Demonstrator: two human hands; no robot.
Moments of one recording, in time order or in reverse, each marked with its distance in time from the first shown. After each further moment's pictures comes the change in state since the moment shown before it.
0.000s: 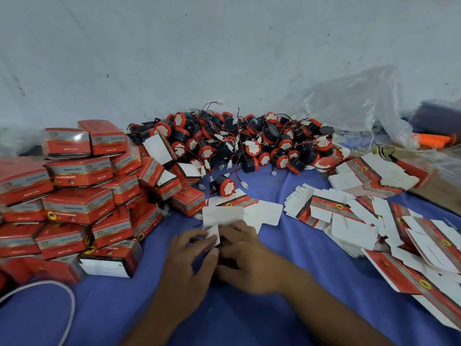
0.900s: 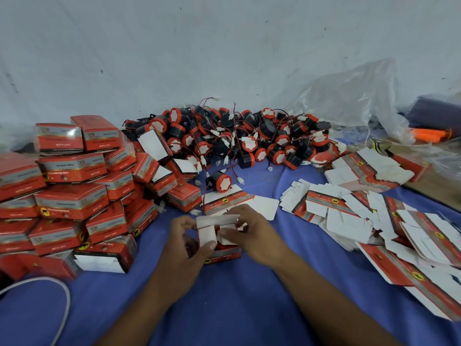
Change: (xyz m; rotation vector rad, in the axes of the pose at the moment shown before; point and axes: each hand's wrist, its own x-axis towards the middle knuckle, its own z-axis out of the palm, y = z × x) left_hand 0.014 -0.013 0.003 -0.274 -0.107 -0.180; right_hand 0.002 0.029 -0.001 0.542 0.238 0.458
